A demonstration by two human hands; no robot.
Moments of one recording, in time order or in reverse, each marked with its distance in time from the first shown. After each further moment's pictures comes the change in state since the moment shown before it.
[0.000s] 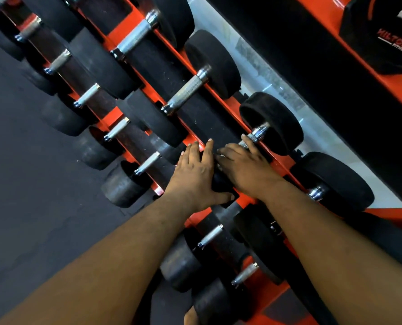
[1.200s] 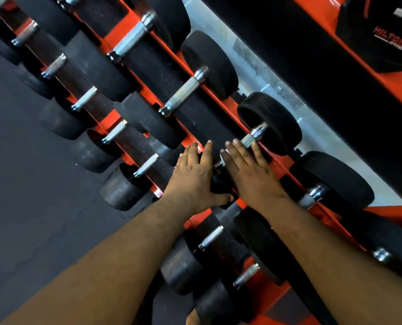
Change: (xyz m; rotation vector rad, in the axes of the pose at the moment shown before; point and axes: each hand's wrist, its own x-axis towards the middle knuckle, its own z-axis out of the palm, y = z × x) left_hand 0.000 0.000 -0.002 -0.003 -0.010 -0.001; right_hand -0.026 -0.016 0.002 -0.249 -0.083 0.164
